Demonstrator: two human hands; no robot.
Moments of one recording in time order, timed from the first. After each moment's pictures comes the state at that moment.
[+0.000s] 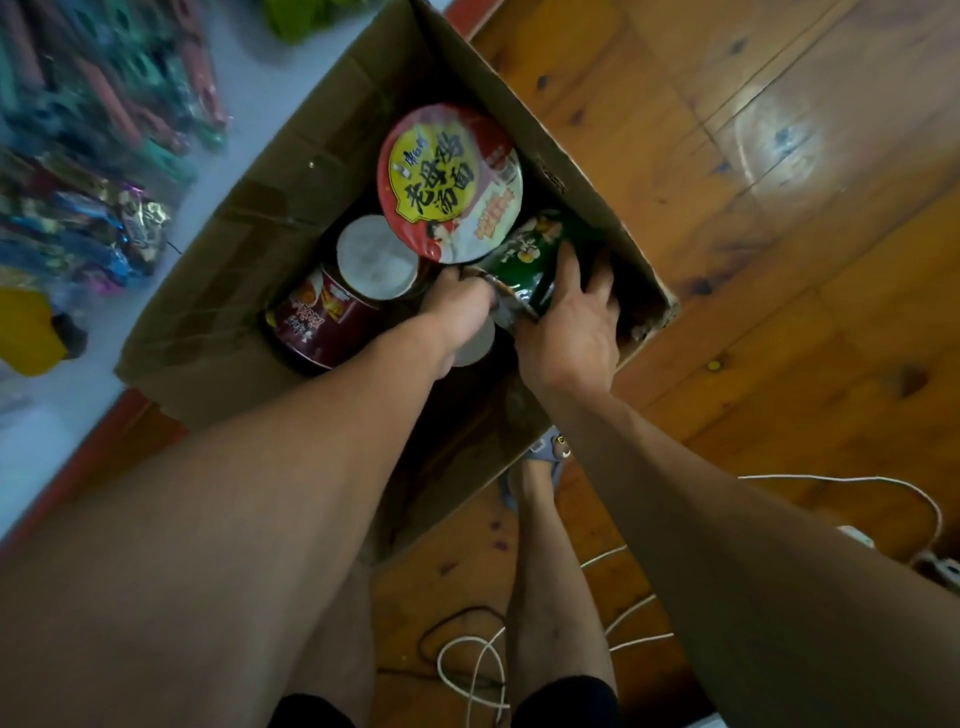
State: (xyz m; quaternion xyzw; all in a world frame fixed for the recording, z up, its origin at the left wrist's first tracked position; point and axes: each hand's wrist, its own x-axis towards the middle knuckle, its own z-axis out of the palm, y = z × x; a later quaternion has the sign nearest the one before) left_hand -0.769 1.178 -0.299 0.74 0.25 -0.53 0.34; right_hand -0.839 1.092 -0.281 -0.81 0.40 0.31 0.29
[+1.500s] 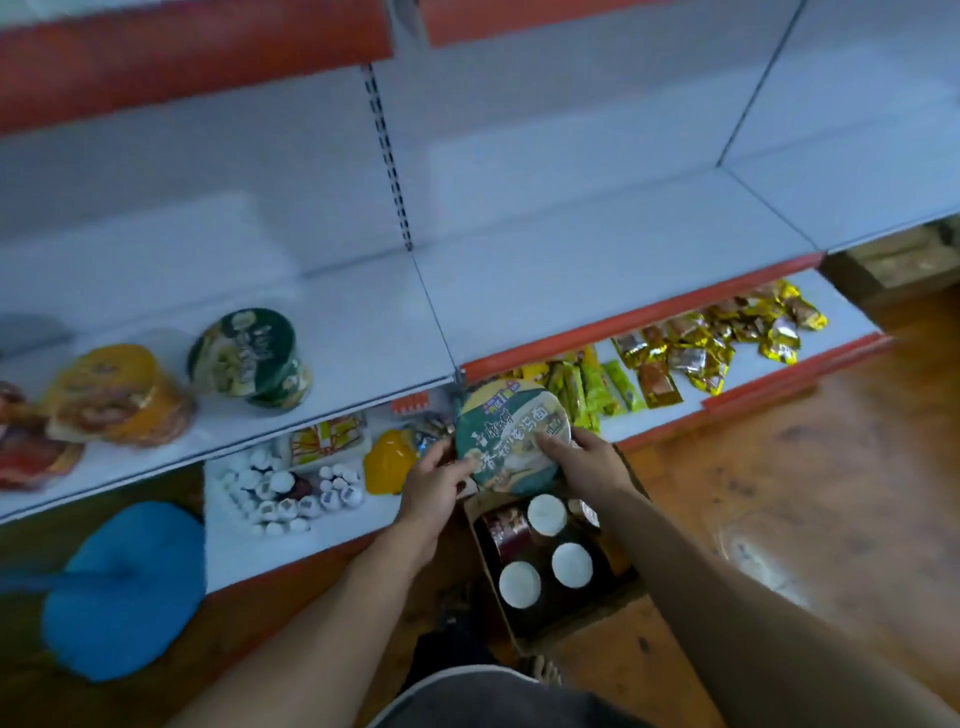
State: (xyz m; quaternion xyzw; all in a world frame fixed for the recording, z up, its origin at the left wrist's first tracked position) left_hand -0.816 1.466 0.206 0.67 0.27 -0.19 0.67; right_hand -0.803 1.278 0.208 -0.73 0.26 0.21 0.60
